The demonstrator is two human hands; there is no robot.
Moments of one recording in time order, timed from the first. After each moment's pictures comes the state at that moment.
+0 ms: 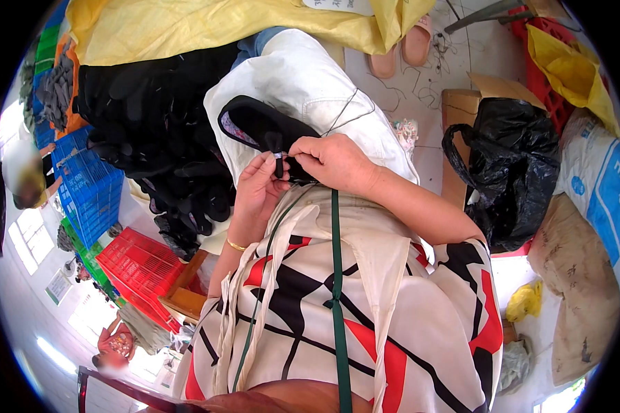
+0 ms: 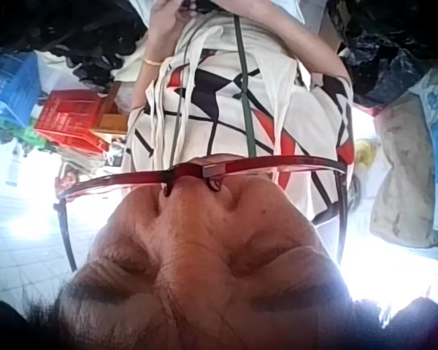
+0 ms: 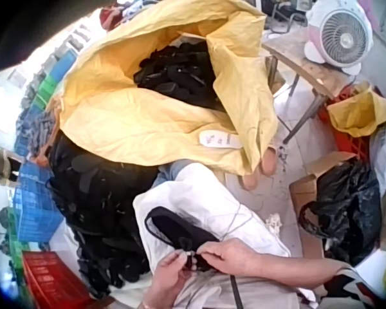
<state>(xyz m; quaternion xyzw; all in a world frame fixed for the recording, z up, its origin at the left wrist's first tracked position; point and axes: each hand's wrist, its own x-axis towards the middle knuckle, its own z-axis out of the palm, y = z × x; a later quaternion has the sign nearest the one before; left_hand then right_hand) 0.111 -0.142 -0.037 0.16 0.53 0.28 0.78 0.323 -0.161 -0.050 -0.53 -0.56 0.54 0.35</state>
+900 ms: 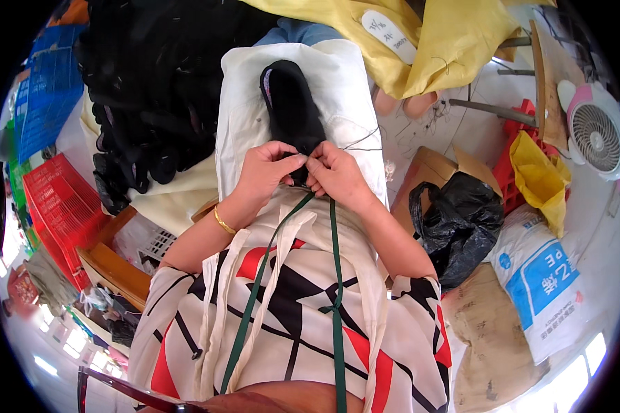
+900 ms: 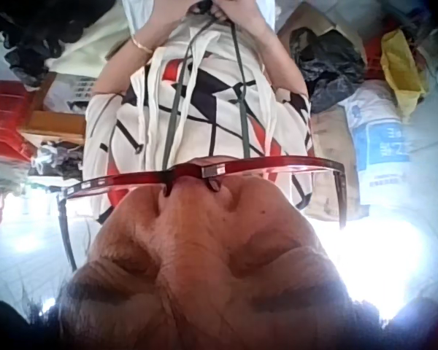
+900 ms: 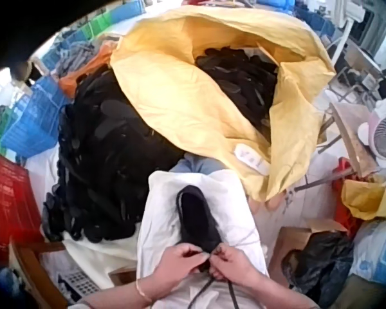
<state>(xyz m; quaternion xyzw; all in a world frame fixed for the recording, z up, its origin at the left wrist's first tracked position) 0.125 -0.139 -0.034 0.23 0.59 0.27 0.72 0.307 -0.143 -0.043 -0.55 -0.32 0.75 0.17</state>
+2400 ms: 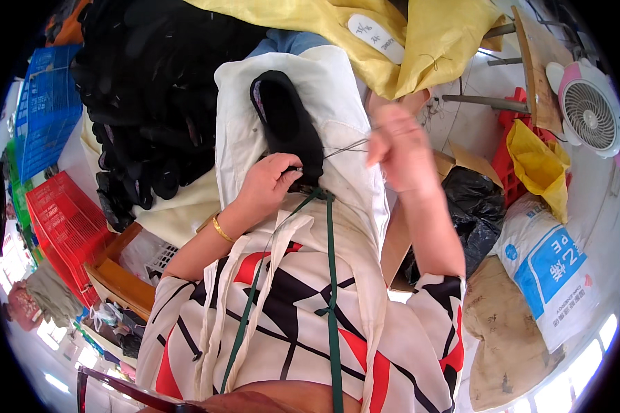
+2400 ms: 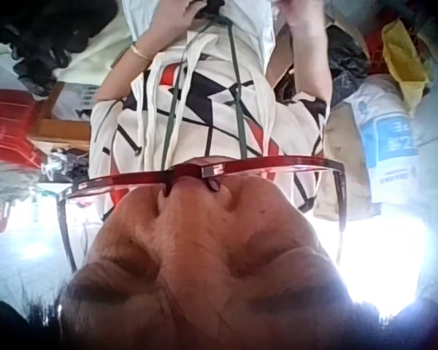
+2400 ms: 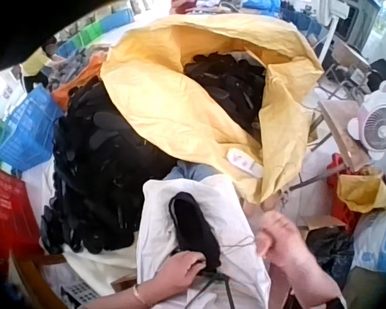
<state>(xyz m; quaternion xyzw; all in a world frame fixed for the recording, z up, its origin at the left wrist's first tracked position) 0.117 -0.141 -0.033 0.70 0.49 0.23 0.47 0.376 -0.102 0.016 -0.52 -0.18 0.68 0.48</state>
